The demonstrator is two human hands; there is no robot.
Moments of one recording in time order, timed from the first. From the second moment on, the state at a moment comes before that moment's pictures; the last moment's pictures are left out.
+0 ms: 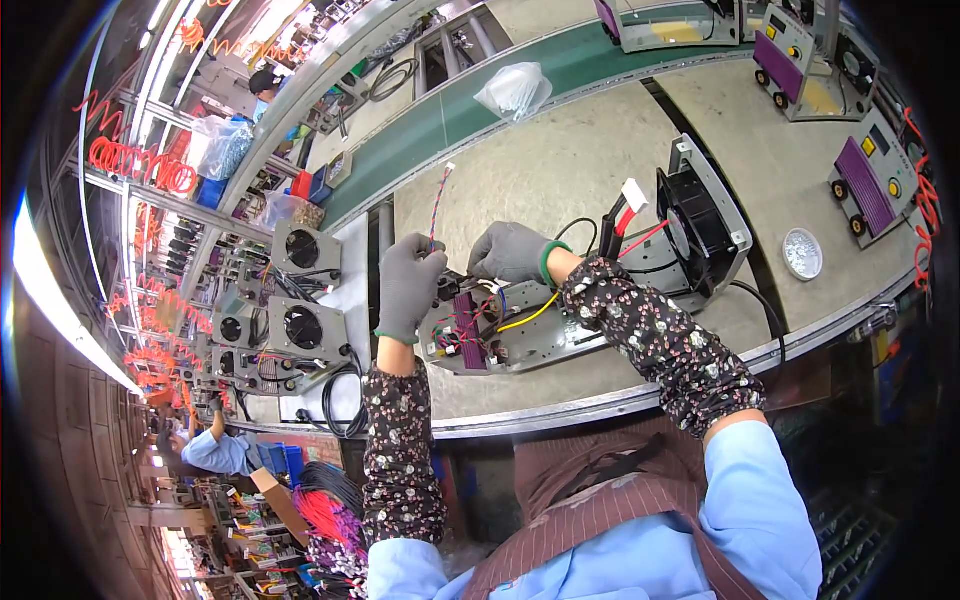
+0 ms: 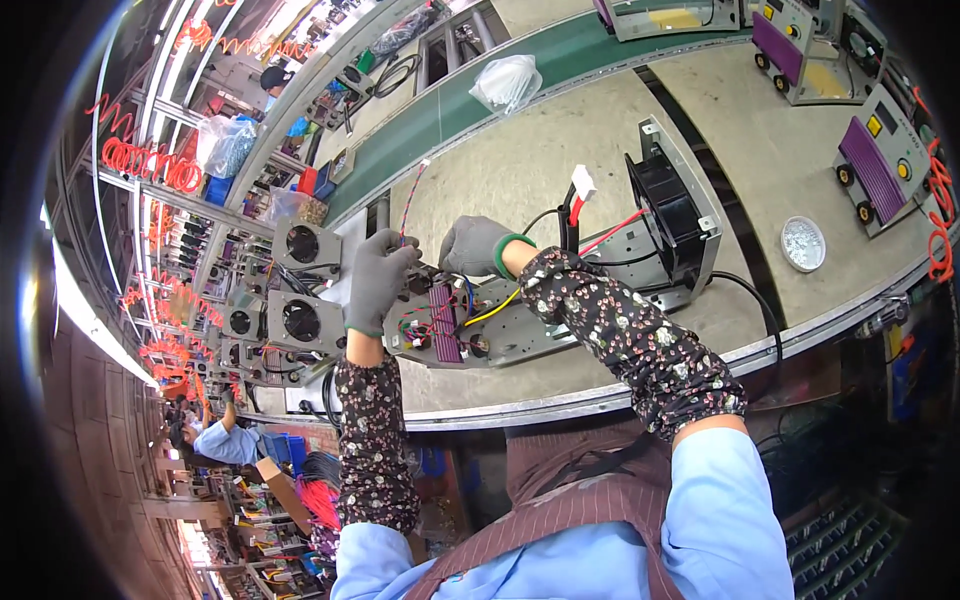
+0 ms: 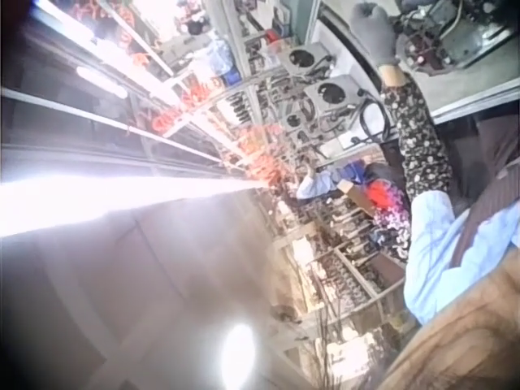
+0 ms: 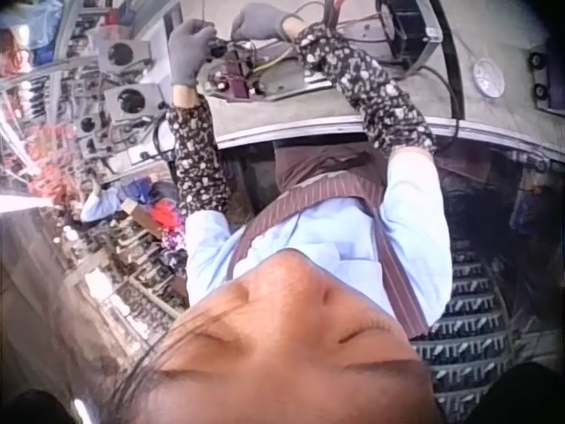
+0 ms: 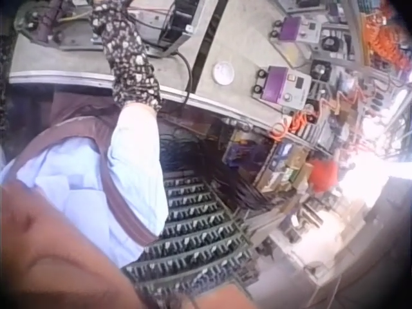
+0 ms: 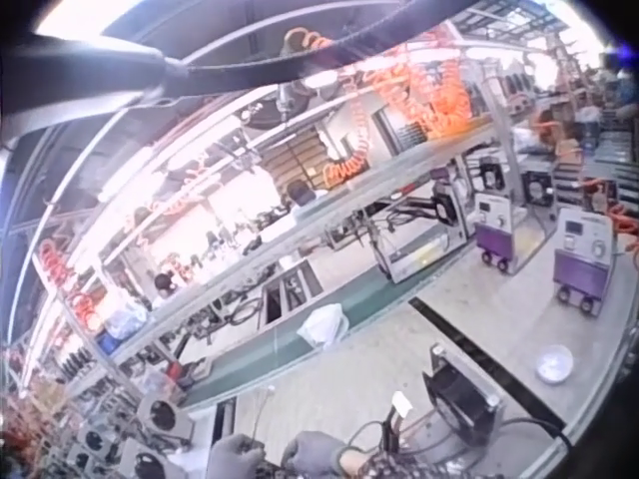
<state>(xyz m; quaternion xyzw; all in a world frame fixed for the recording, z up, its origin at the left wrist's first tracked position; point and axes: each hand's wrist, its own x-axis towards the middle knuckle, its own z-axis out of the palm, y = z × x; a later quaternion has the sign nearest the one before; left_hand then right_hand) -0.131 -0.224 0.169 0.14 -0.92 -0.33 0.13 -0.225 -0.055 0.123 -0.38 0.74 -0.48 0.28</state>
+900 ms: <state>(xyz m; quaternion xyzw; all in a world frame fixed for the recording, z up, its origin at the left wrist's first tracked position) -0.128 -0.217 0.169 0.16 -0.91 -0.36 0.16 -0.232 -0.066 0.119 -0.49 0.76 -0.36 0.22</state>
